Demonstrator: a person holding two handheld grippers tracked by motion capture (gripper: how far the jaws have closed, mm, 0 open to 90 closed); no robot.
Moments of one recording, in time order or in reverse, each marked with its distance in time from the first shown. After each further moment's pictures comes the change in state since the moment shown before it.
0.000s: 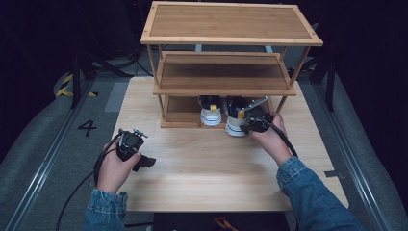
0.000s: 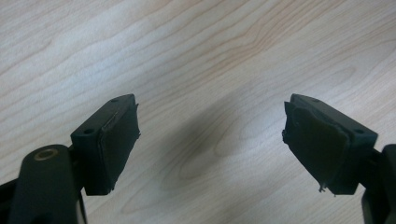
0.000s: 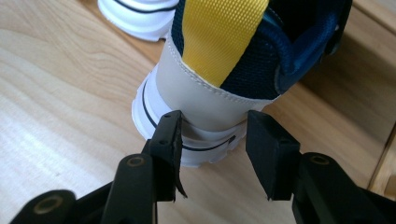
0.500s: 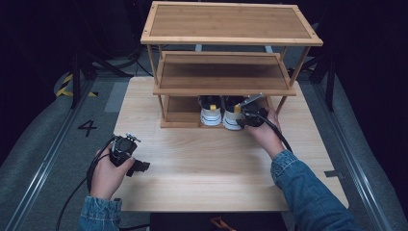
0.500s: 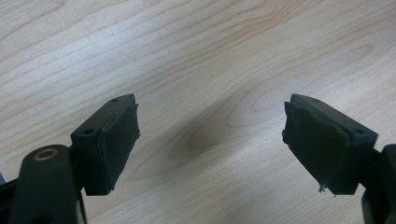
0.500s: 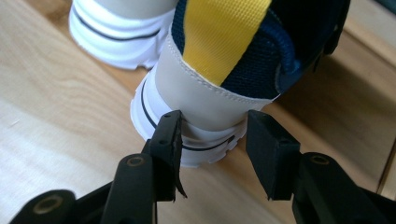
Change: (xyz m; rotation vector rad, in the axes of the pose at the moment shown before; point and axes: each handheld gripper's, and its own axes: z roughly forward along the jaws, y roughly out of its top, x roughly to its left) left arm 0.006 -0.018 -0.003 0.004 0.011 -0.041; right arm -0.007 0.014 0.022 -0.045 -0.039 -0.019
